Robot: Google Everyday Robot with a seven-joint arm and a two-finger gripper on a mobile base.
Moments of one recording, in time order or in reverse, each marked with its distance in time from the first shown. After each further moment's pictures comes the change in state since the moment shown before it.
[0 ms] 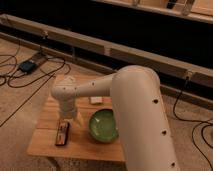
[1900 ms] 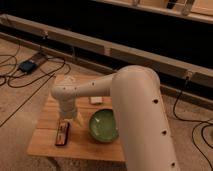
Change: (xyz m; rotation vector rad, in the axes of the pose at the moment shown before) arm 0.000 0.000 0.000 0.000 0.000 0.000
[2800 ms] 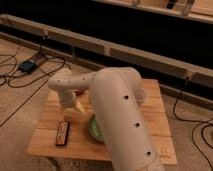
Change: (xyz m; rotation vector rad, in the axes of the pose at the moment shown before) arm 0.090 -0.007 -0.005 -0.131 0.079 0.055
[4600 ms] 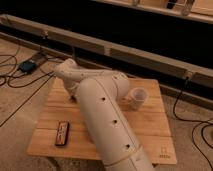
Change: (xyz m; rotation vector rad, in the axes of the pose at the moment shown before) arm 0.128 -0.015 0.004 0.116 0.128 0.560
